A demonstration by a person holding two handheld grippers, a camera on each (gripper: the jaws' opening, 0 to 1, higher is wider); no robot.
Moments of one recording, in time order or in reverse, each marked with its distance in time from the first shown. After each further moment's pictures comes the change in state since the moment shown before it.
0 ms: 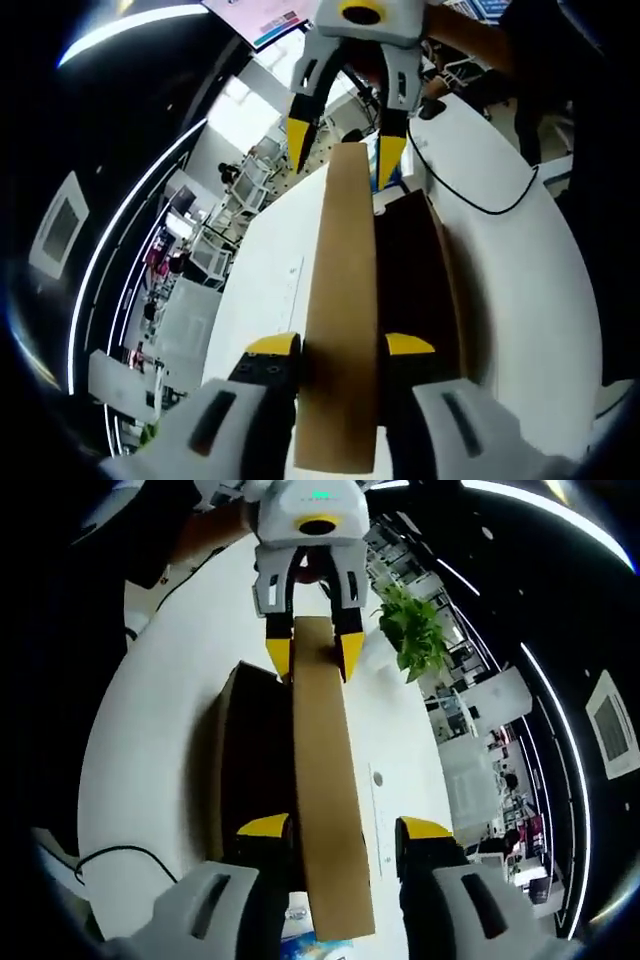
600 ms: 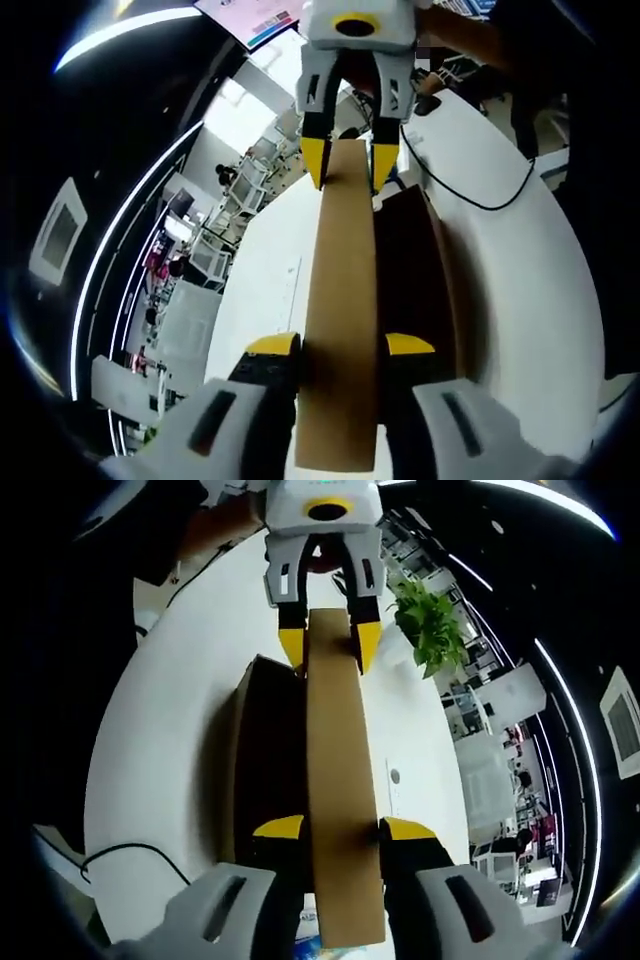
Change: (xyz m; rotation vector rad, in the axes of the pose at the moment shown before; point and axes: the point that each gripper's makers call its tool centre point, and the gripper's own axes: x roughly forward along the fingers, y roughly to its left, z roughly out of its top) left arm 0.001 -0.005 -0.002 0.025 0.007 -0.003; right arm 0.006 0.015 -0.005 -0.005 0.012 0.052
